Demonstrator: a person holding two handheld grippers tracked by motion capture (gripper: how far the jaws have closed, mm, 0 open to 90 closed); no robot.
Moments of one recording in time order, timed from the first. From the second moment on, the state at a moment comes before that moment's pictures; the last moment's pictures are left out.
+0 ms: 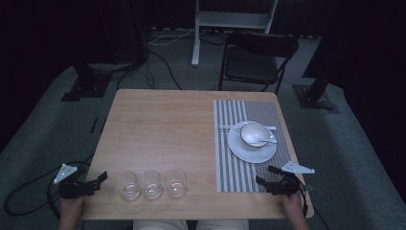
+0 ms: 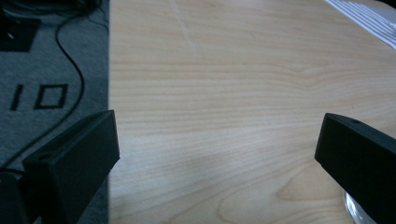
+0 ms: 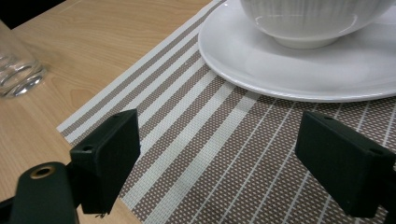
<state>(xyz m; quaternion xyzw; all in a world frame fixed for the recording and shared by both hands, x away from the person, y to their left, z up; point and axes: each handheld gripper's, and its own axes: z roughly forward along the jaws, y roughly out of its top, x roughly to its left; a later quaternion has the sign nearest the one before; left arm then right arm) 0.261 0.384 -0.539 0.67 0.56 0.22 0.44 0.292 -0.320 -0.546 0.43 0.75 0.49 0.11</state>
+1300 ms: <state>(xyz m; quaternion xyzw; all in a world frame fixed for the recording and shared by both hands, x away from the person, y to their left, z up) 0.264 0.376 -0.542 0.70 0.55 0.20 0.42 0.293 -0.257 -0.500 0.34 0.80 0.50 0.07</state>
